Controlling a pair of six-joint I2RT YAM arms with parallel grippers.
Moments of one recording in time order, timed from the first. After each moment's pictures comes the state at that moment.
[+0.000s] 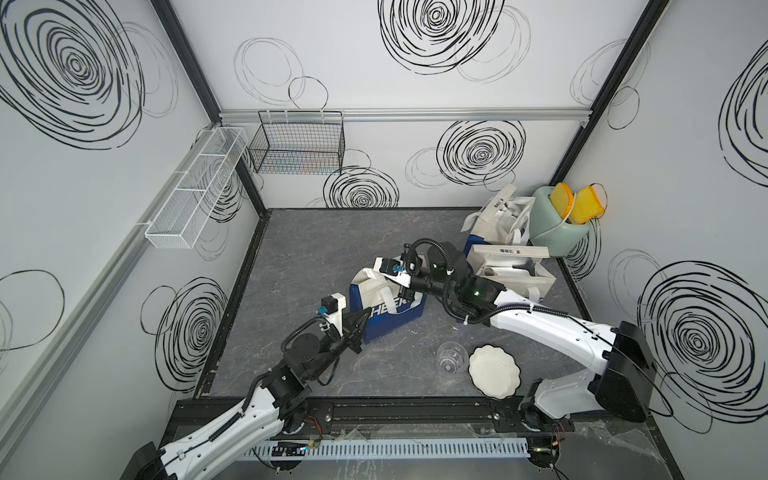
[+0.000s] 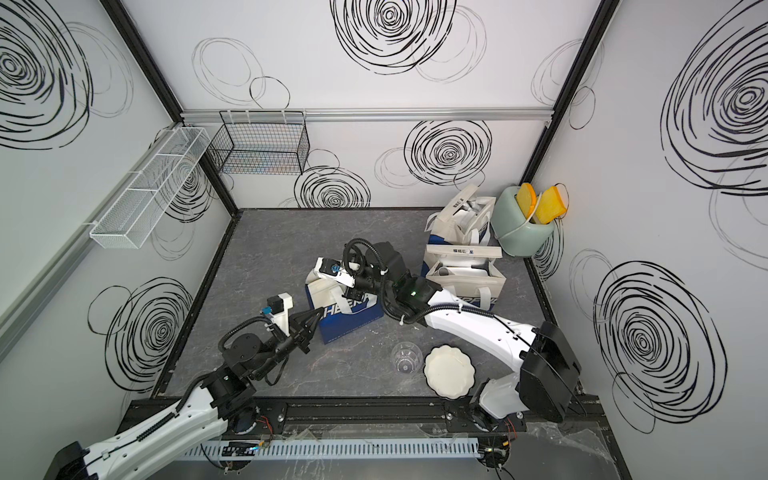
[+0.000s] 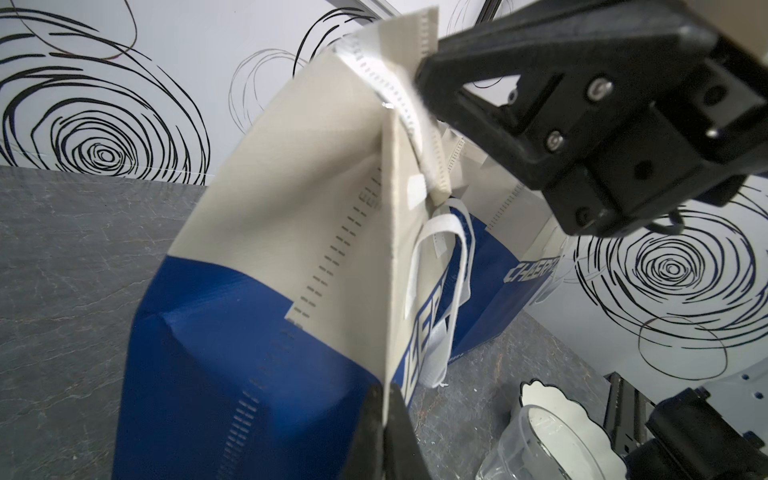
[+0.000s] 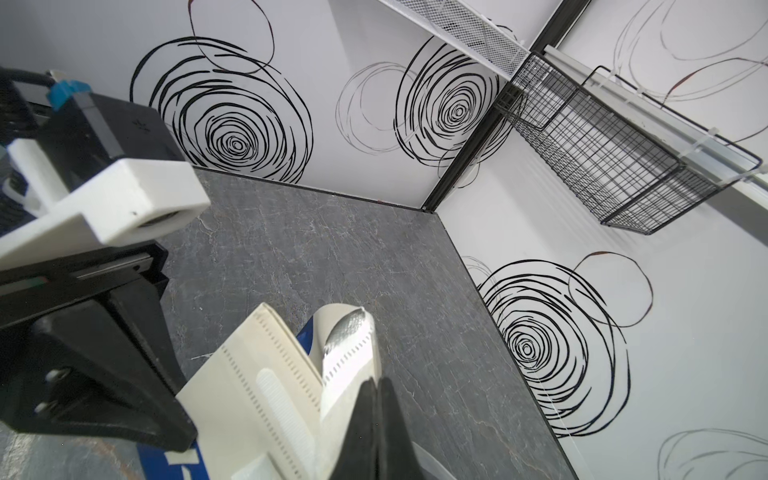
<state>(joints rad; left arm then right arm) -0.72 0.52 0.10 0.39 -0.04 -0.44 0.92 1.43 1.14 0.02 -0.22 -0.51</state>
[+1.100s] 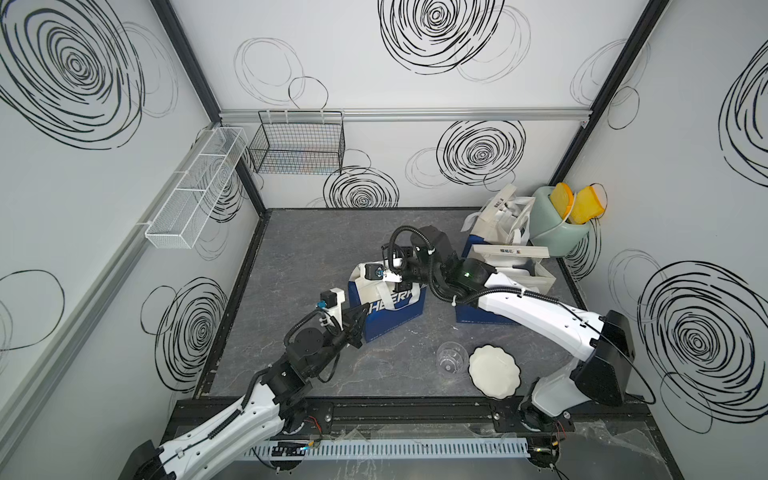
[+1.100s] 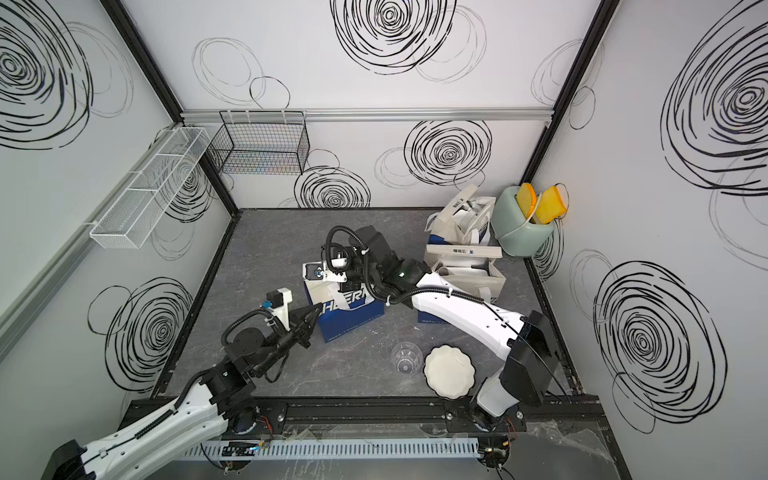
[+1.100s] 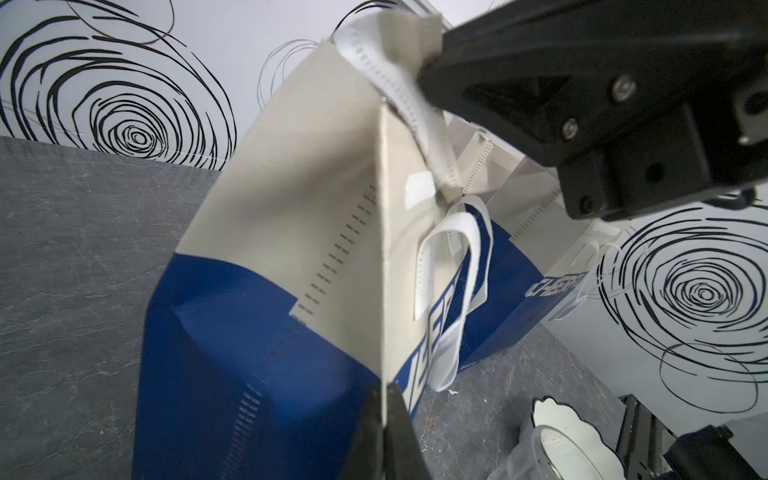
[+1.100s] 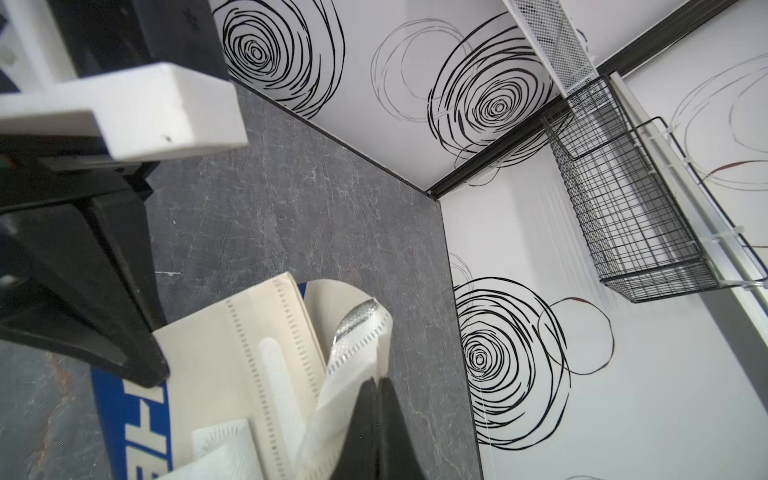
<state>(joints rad) -0.72 0.55 0.16 0.32 -0.08 -0.49 0.92 1.55 1.40 -0.28 -0.19 -0.87</state>
